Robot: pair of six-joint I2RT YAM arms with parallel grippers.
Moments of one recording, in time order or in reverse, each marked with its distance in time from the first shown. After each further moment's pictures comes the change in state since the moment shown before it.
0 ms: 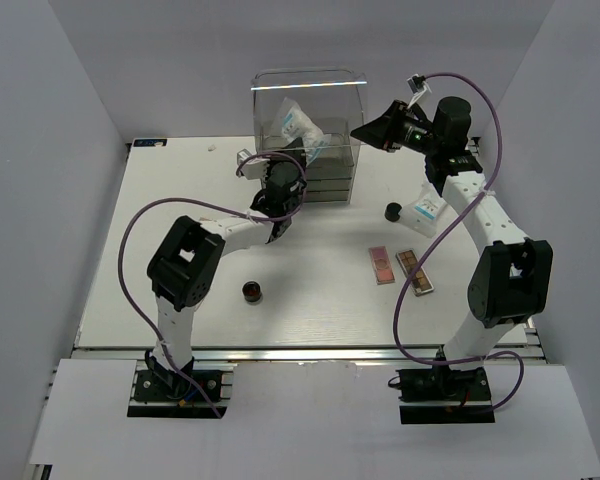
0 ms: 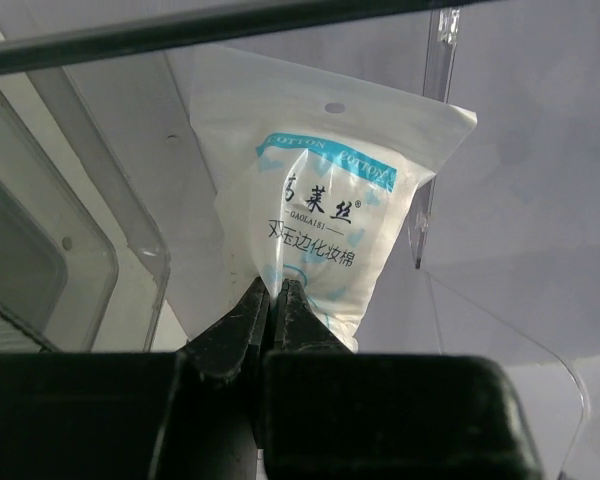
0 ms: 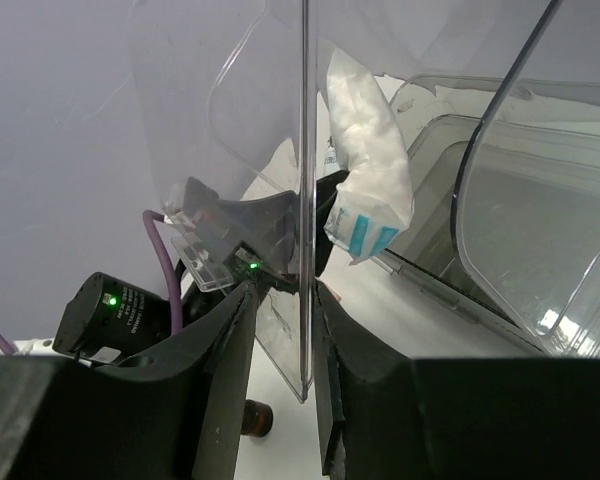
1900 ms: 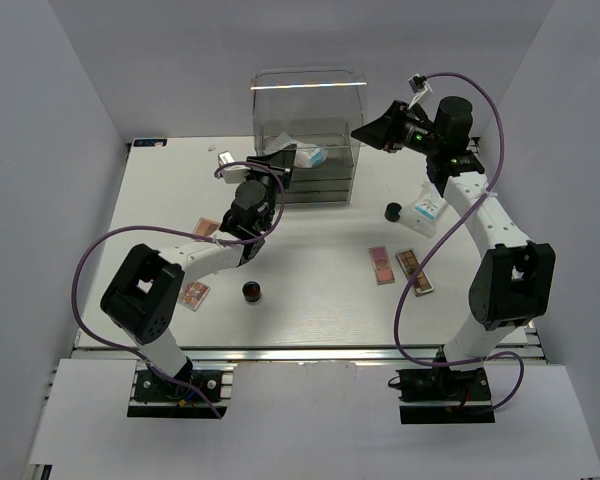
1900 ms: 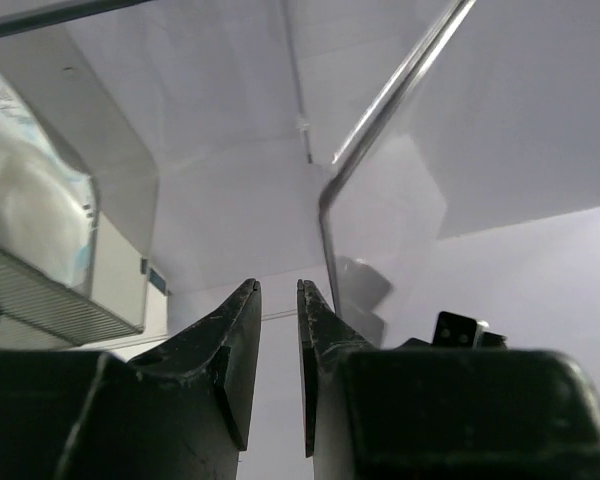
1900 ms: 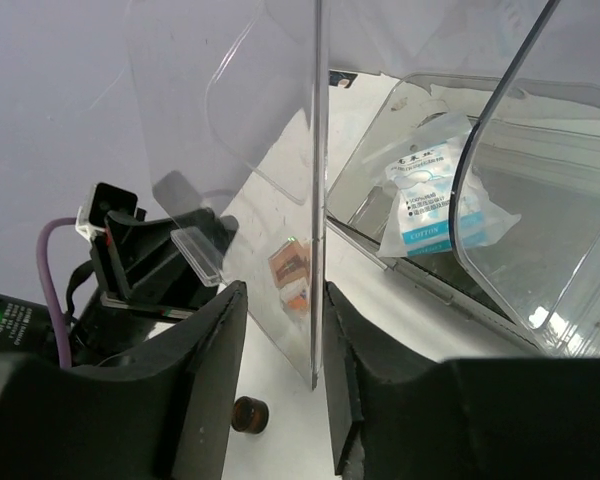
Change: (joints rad) left arm 0.020 -0.328 -0.332 0.124 0.262 0.079; right arm 0.000 -0.018 0.000 -0.032 0.012 -0.026
